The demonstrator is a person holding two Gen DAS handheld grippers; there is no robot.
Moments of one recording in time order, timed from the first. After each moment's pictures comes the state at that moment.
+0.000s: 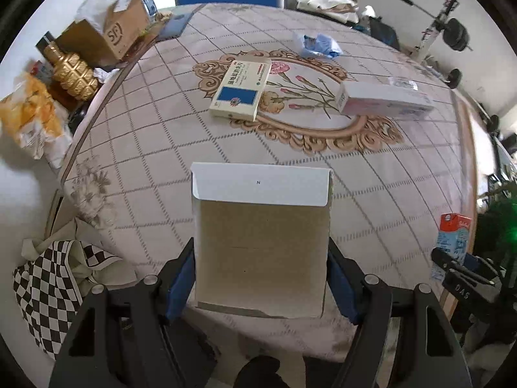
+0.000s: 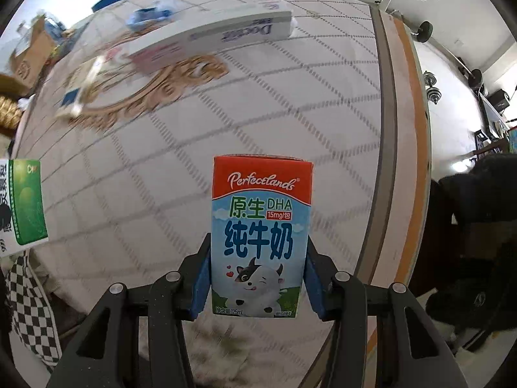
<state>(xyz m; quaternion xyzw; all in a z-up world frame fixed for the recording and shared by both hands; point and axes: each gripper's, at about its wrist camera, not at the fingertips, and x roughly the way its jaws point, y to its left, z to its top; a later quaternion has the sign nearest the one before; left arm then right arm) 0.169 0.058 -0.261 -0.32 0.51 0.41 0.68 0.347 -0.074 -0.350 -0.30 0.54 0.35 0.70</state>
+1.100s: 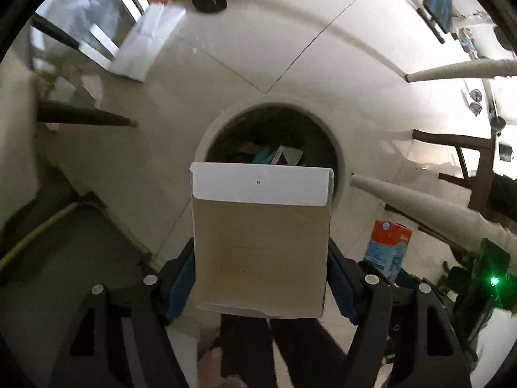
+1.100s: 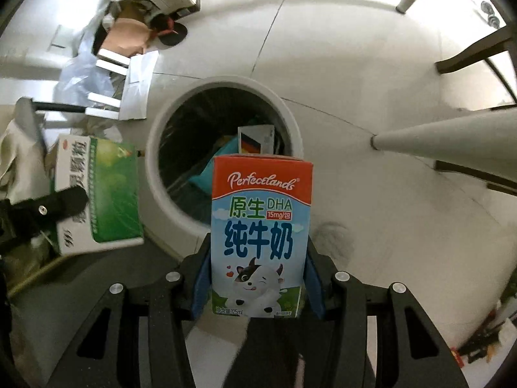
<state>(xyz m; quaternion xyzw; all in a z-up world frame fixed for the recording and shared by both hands) -0.014 -0.012 -0.726 -0.55 0.57 0.29 0.54 0.136 -0.172 -0.782 -0.32 0.67 0.35 0.56</state>
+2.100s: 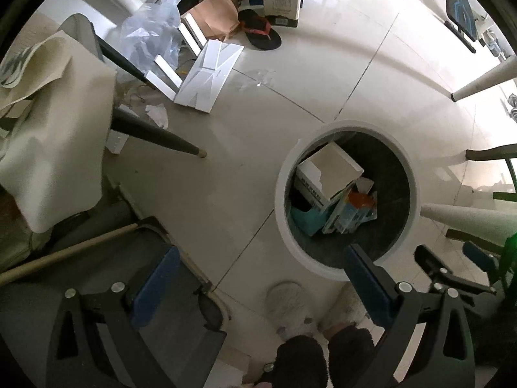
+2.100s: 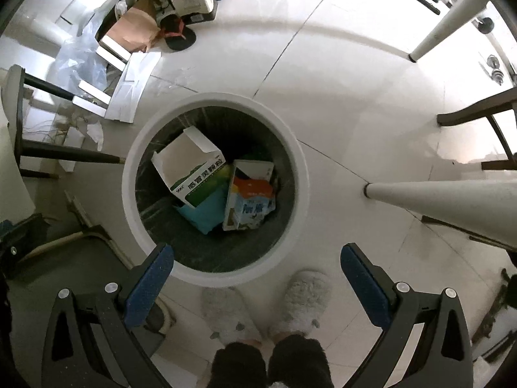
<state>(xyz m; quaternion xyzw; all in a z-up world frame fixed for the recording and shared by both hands) -0.059 -0.044 -0.700 -0.41 0.58 0.43 0.55 0.108 -0.134 -0.790 -0.39 0.58 0.37 0.60</state>
